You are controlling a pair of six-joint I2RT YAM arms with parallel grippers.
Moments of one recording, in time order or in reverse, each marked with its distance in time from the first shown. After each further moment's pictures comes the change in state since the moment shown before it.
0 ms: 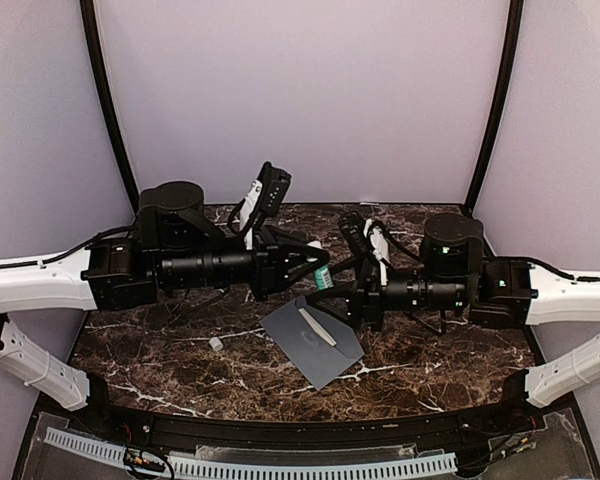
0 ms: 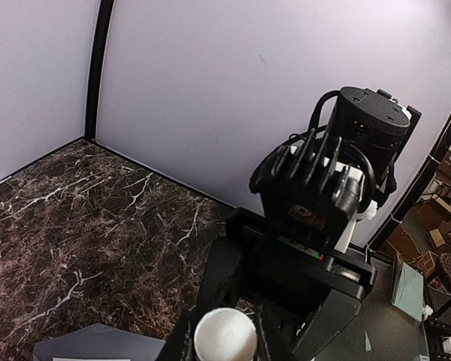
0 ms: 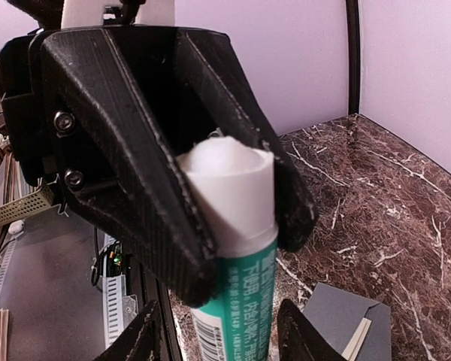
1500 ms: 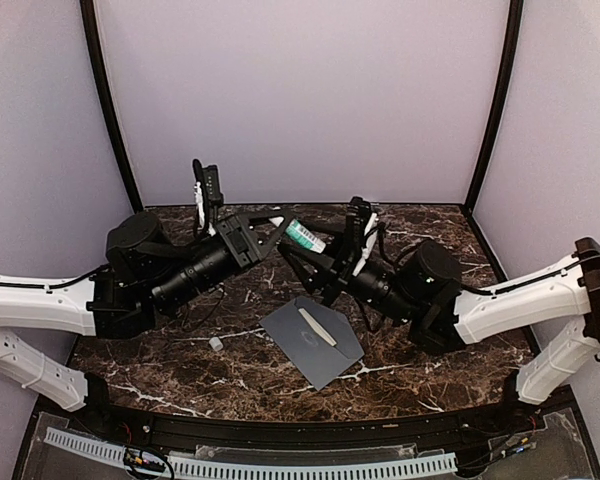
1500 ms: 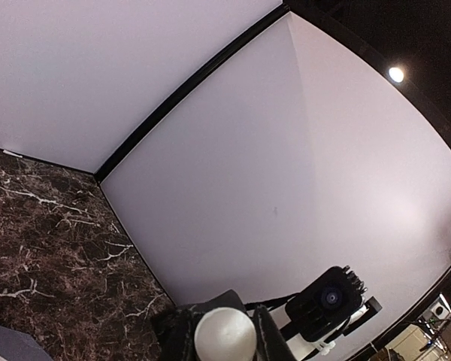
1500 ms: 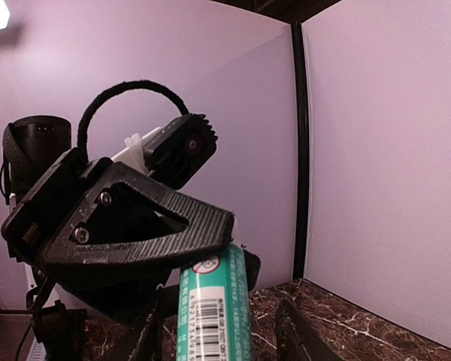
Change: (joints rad) left arm 0.000 -0.075 -0.259 0.518 -0.314 -0.544; right arm -0.002 0.362 -0.097 1.072 0.177 -0.156
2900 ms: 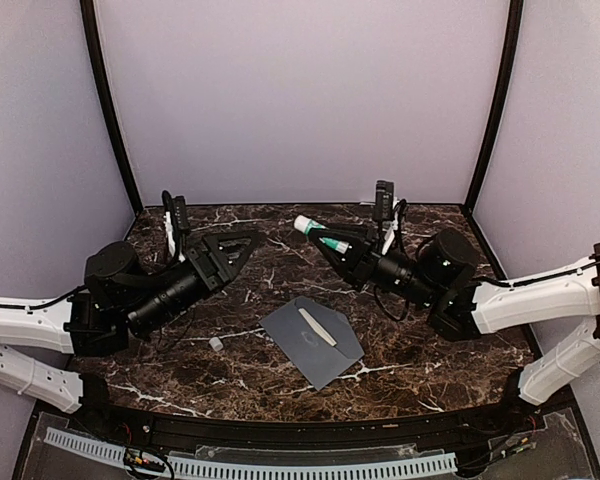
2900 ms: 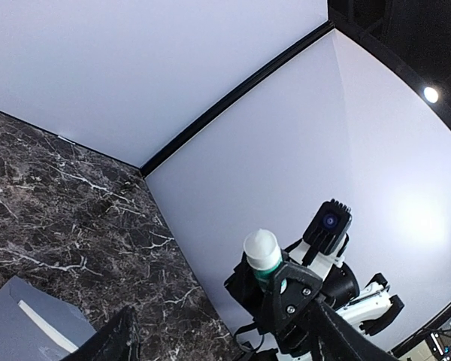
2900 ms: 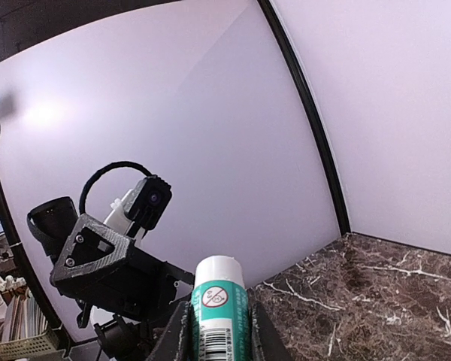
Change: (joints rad) left arm 0.000 -0.203 -0.211 -0.084 -0.129 -0.029; right arm -0.150 -0.120 -0.089 -0.115 -0.162 0.441
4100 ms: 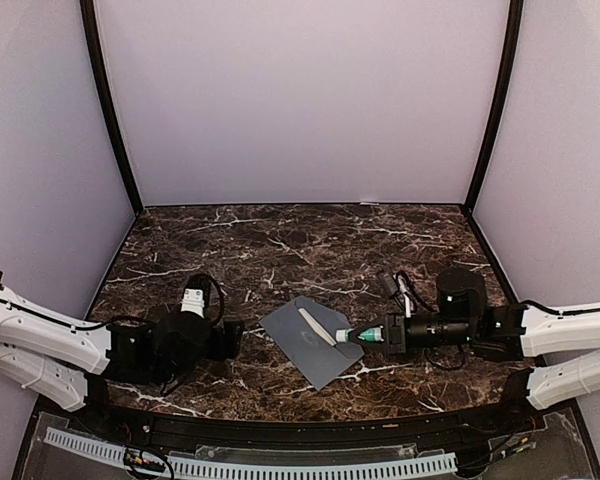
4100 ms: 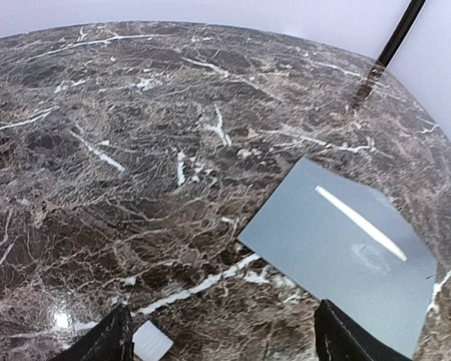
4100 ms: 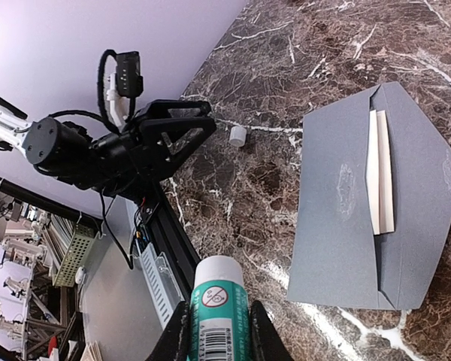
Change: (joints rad) left arm 0.000 0.220 -0.256 -0.303 -0.344 0.129; right arm -0.035 -0.359 -0.270 -0.787 -0.186 0.307
